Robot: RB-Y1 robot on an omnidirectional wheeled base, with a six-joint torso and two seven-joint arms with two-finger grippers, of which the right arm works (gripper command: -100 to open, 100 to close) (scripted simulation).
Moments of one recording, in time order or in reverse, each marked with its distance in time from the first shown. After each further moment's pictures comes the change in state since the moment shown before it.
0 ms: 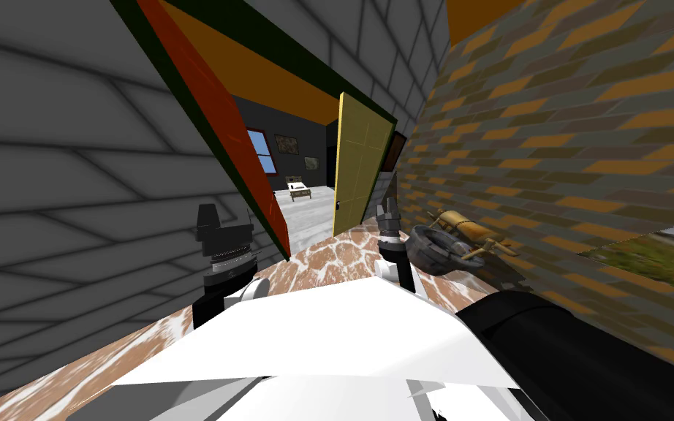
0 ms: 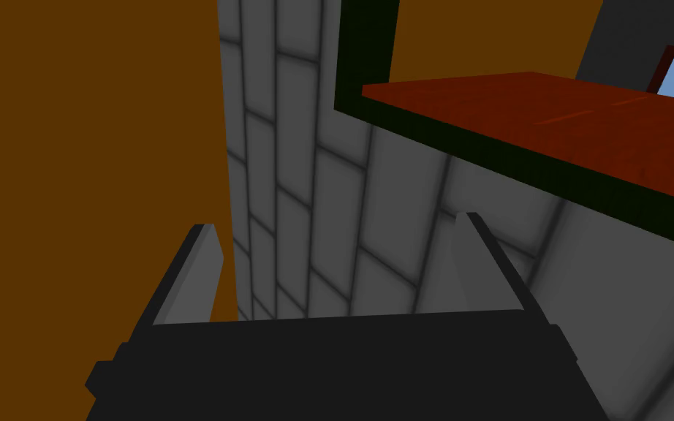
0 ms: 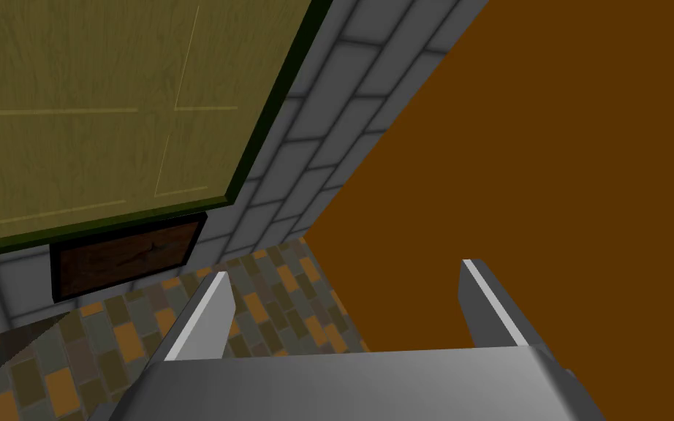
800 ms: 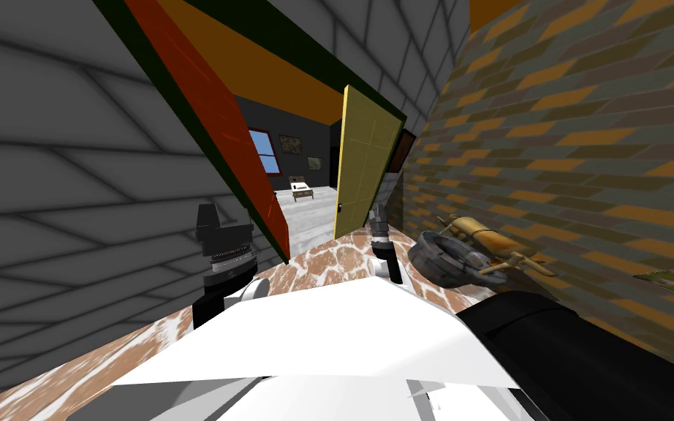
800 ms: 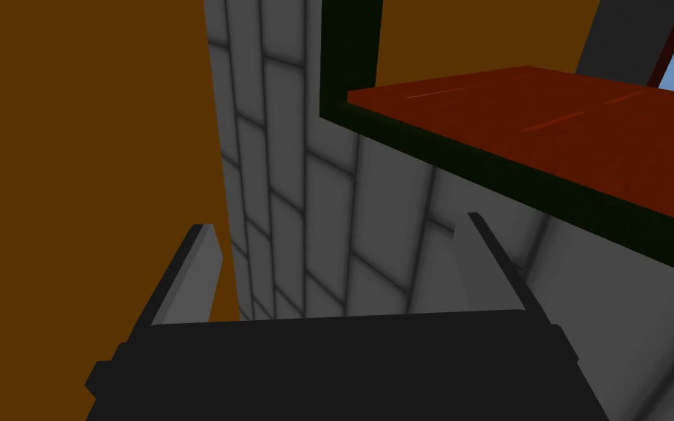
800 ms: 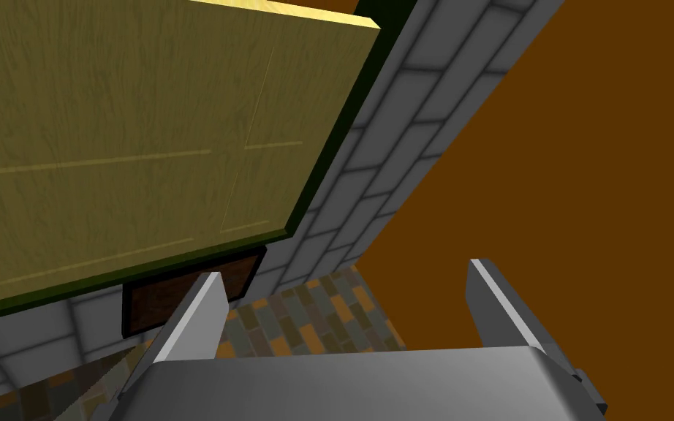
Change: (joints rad) arm -0.063 -0.020 0.015 0.183 -0.015 -0.044 -0.008
